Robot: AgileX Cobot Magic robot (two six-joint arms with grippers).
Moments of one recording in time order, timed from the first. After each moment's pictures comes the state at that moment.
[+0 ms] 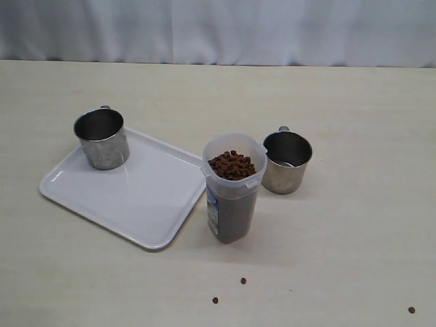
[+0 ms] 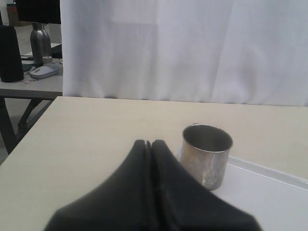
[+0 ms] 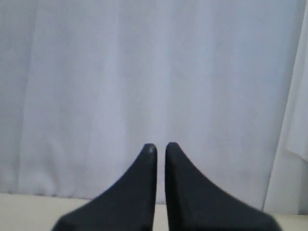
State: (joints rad) left arm -0.04 0.00 0.00 -0.01 0.19 -0.02; right arm -0.05 0.01 0.00 -0.19 -0.19 0.10
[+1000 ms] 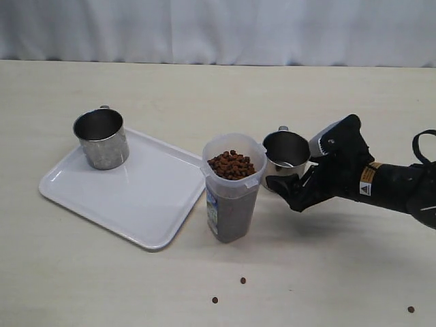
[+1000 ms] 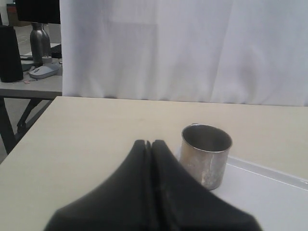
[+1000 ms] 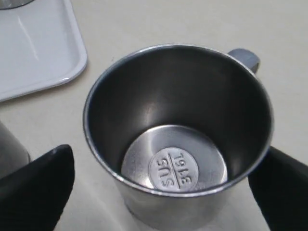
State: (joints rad) left arm -0.04 0.00 0.00 -0.01 0.19 -0.02; right arm 0.10 1.94 -0.56 -0.76 -0.79 0.23
